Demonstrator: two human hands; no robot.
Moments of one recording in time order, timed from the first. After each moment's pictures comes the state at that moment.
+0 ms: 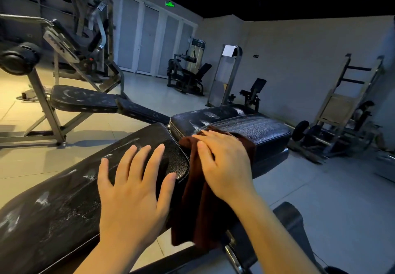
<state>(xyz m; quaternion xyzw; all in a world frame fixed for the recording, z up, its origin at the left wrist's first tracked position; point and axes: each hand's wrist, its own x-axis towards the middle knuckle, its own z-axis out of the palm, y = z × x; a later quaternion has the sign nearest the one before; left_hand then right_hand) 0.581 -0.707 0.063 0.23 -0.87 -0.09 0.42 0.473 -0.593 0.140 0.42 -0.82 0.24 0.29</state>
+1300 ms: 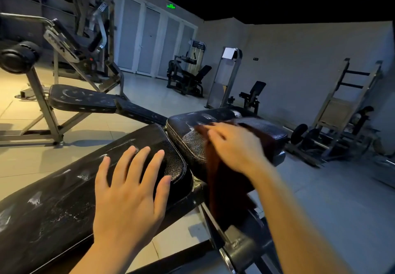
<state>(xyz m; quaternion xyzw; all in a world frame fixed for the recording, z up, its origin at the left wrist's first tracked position) 0.580 -0.703 0.063 0.22 -0.88 -0.05 0.43 0.429 -0.584 0.182 0.40 -0.90 0.12 0.16</state>
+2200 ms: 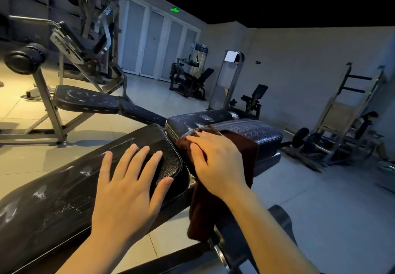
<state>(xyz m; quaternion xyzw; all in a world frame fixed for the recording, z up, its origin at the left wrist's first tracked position) 0.581 -0.709 0.062 0.21 -0.91 -0.03 0.36 0.461 -0.586 0.144 0.46 -0.81 0.19 0.31</state>
